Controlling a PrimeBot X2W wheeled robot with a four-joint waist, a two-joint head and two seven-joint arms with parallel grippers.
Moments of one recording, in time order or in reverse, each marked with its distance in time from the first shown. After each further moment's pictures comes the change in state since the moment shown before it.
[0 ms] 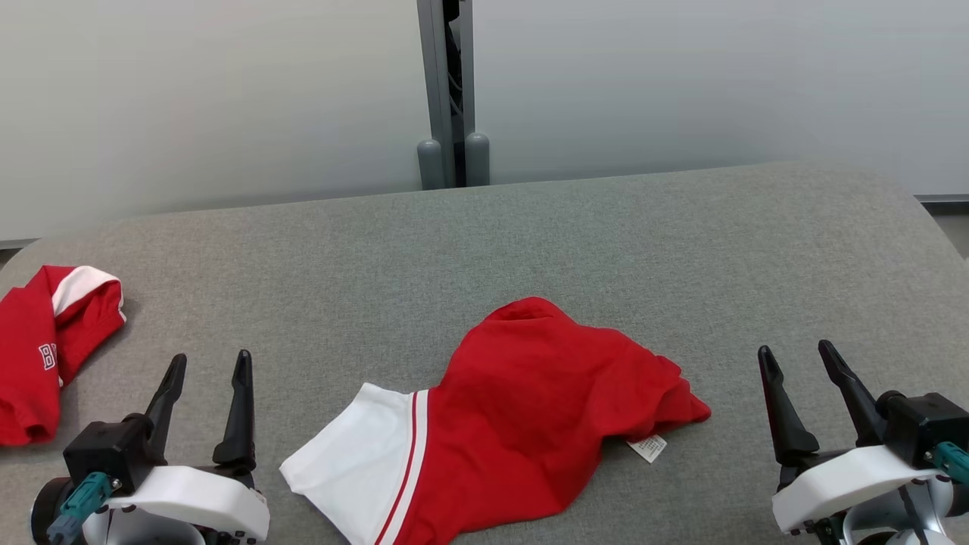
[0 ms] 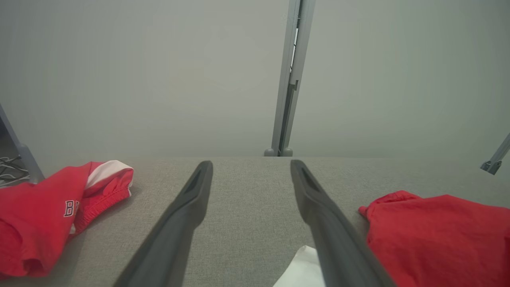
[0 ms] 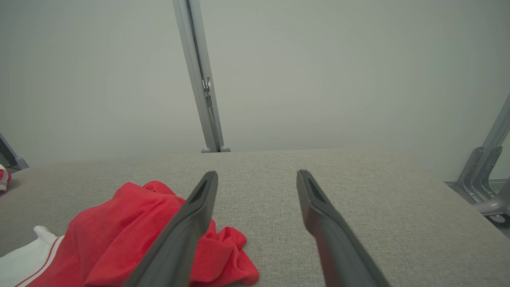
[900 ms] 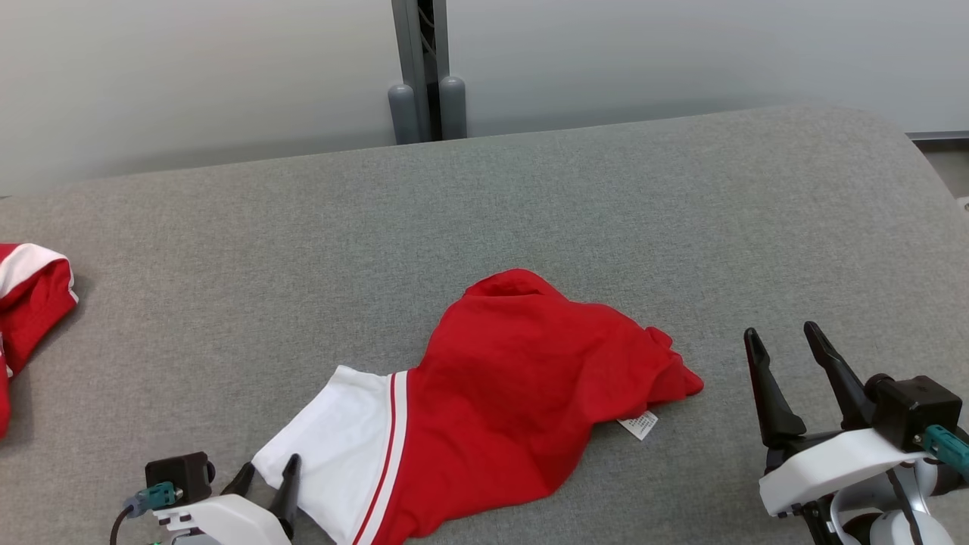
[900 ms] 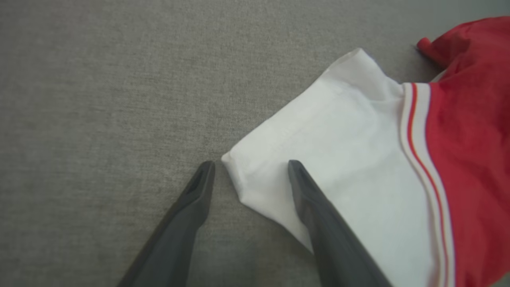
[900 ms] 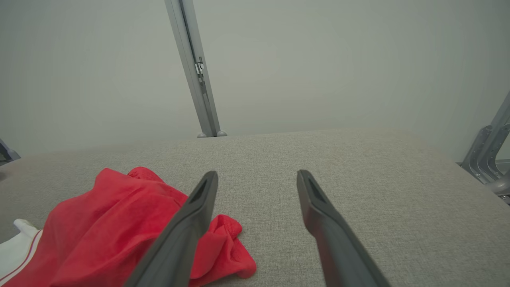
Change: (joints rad) left arm -0.087 -0.044 -0.062 0.477 -0.140 -0.084 0.147; right arm -0.044 0.000 0.030 0.022 0.018 0.000 -0.015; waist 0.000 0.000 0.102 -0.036
